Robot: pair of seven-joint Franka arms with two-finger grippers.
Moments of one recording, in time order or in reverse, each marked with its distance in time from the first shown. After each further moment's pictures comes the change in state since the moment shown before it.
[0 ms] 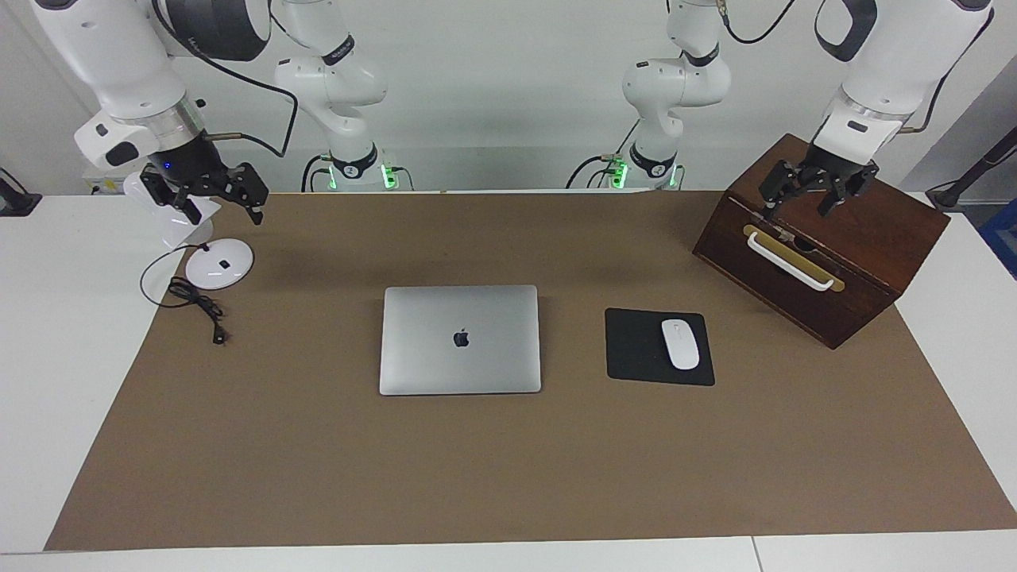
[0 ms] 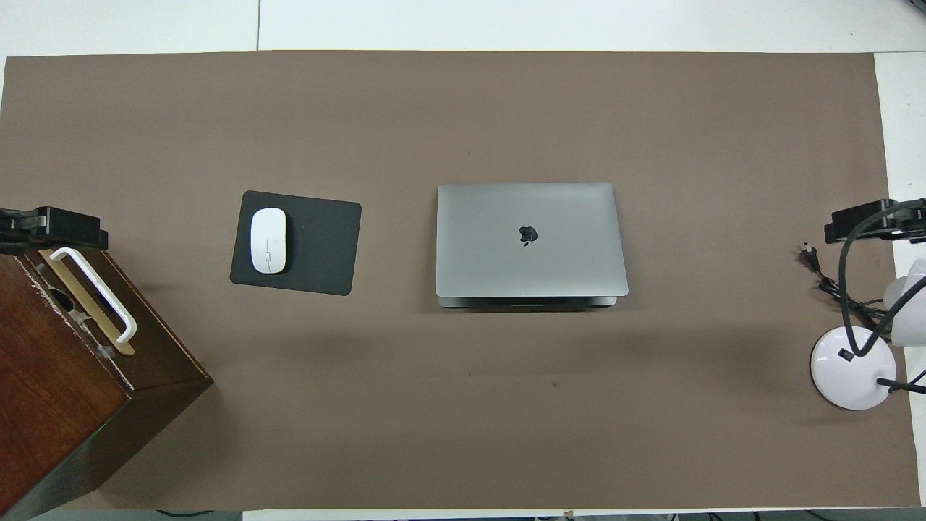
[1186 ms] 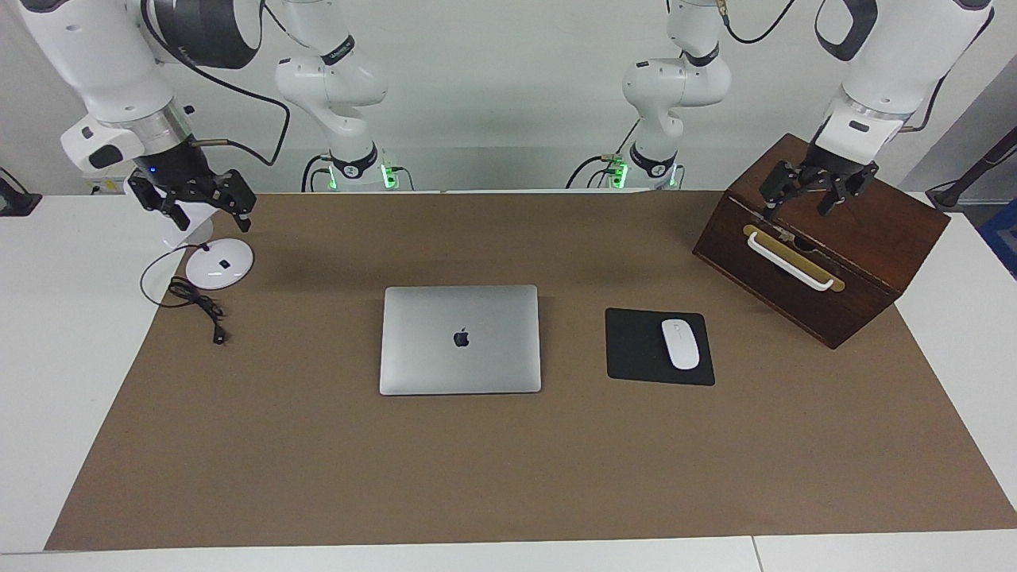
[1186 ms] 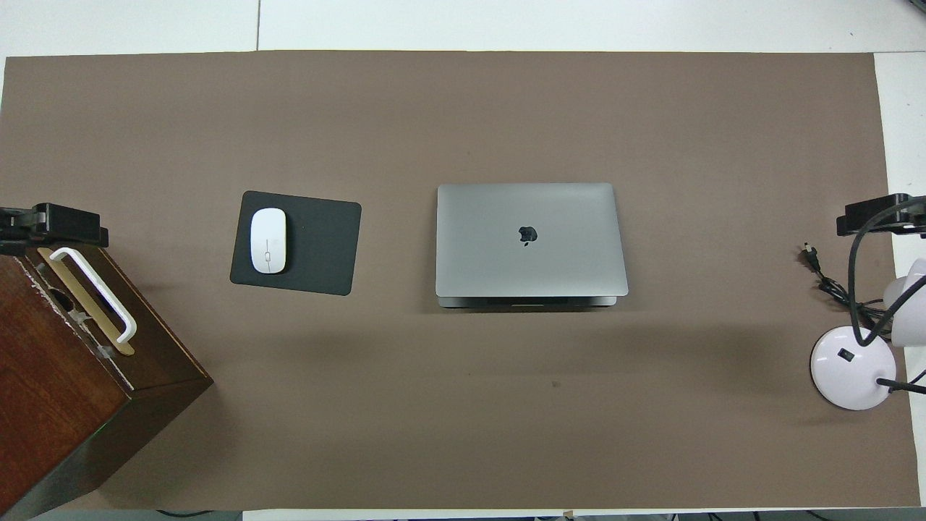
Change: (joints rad) left arm 0.000 0.000 0.000 0.000 -0.024 0.016 -0.073; right arm -0.030 -0.006 -0.003 -0.030 0.000 0.059 0.000
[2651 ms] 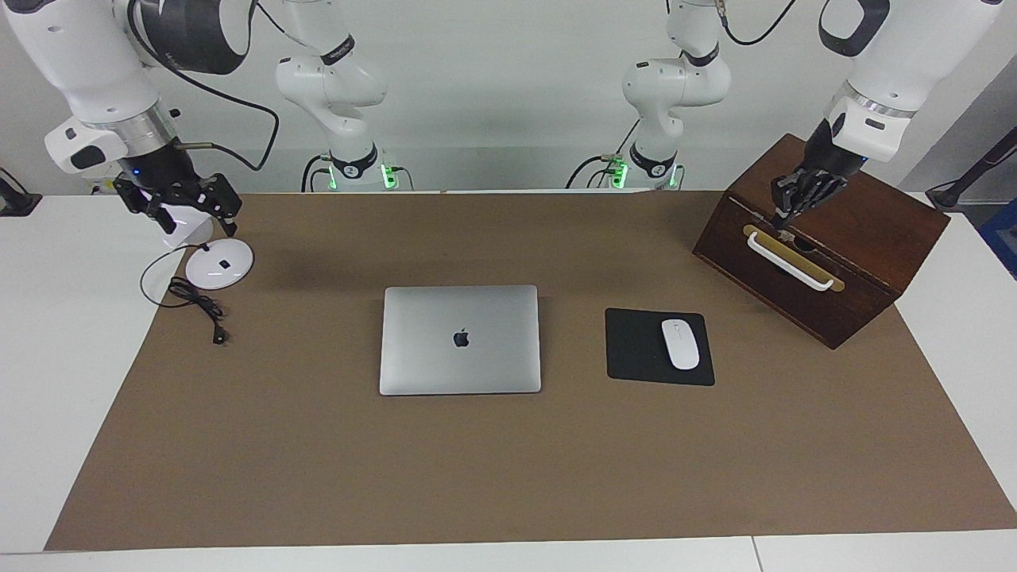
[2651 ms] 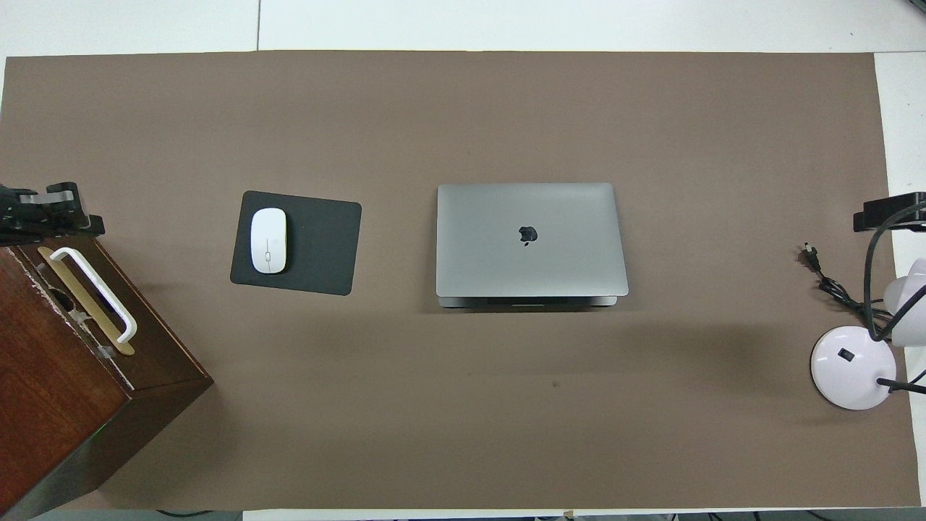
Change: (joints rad) left arm 0.013 0.000 -0.003 -0.013 -0.126 0.065 -0.125; right arm -0.039 -0.006 0.001 -0.024 0.000 0.048 -0.023
